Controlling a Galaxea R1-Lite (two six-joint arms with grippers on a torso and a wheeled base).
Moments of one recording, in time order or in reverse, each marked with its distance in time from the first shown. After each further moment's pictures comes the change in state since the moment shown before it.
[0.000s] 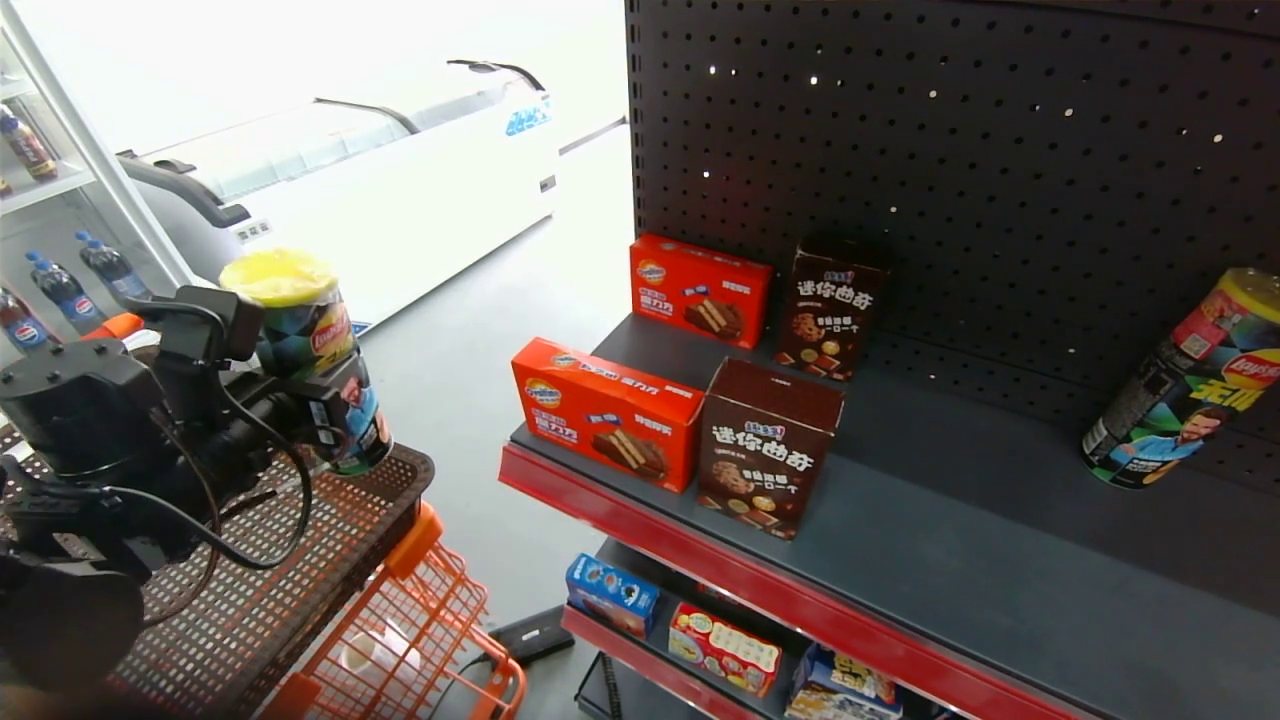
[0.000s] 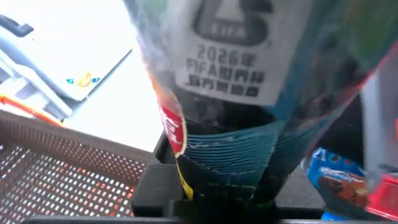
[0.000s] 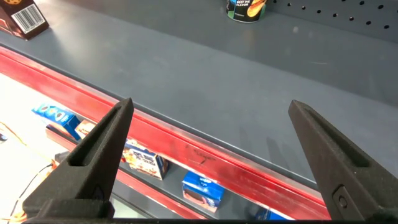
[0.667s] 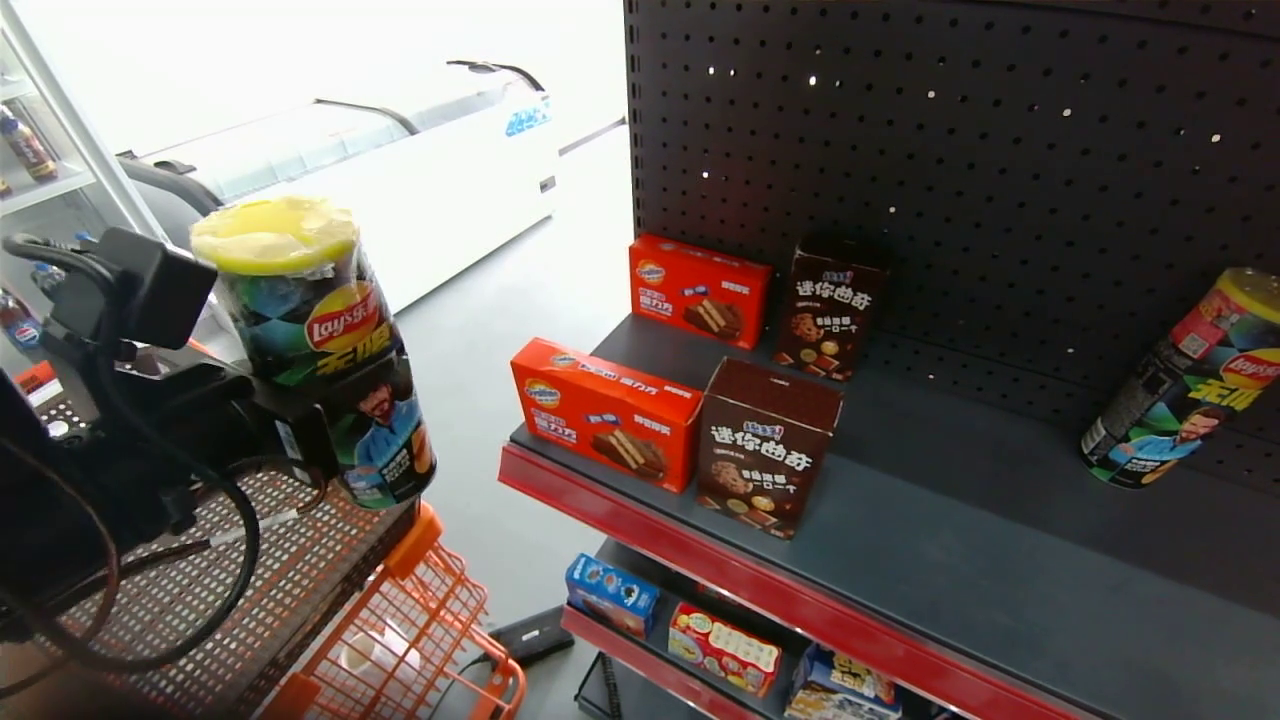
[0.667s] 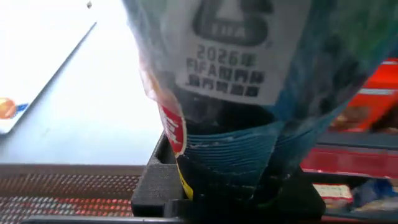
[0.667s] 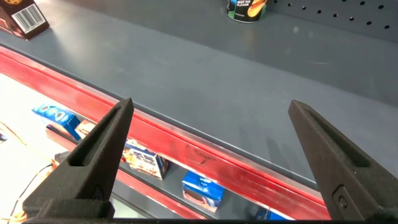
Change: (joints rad) left arm -0.234 -0.406 -0.001 0.447 -0.090 -0.008; right arm 0.001 0.000 0.000 0.000 0.000 0.000
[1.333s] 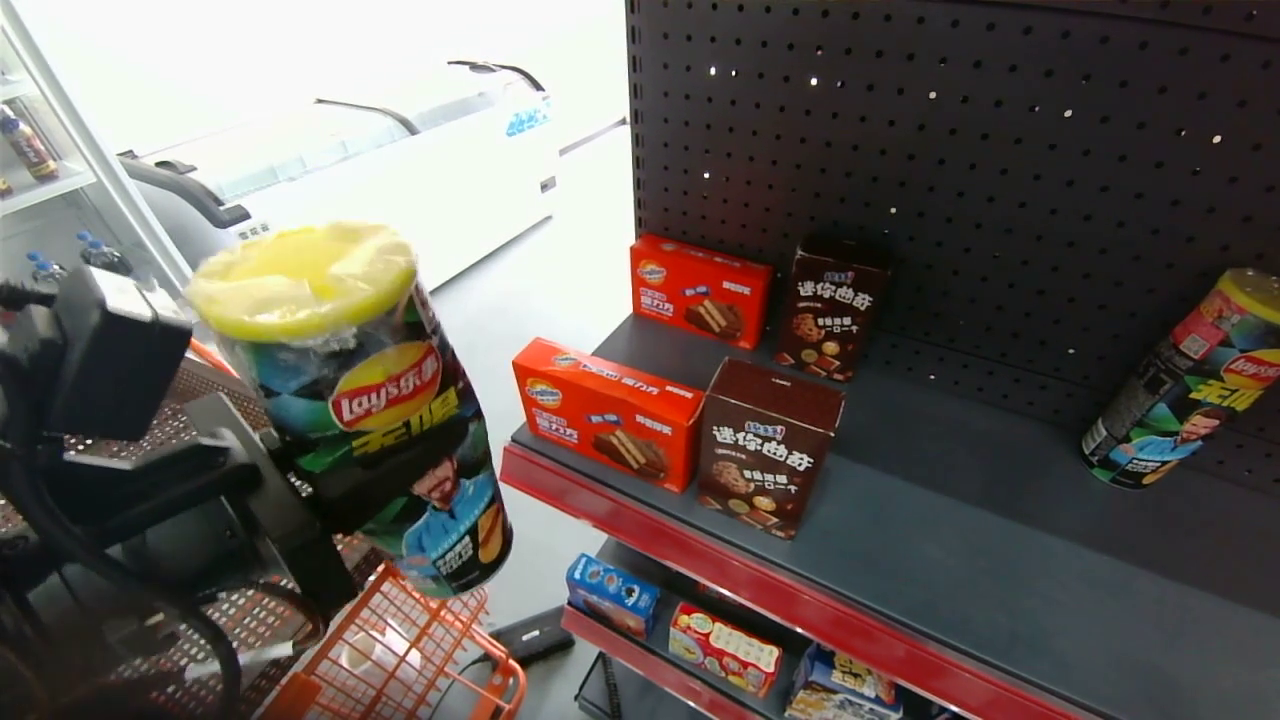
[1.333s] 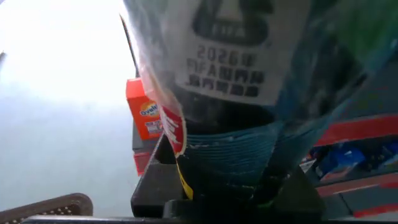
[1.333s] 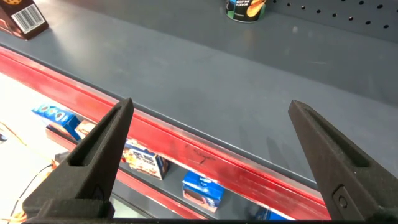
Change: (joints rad) left arm -0.282 -0.133 0.073 0.084 -0.012 -0.033; right arm -0.001 0.000 0.000 0.000 0.000 0.000
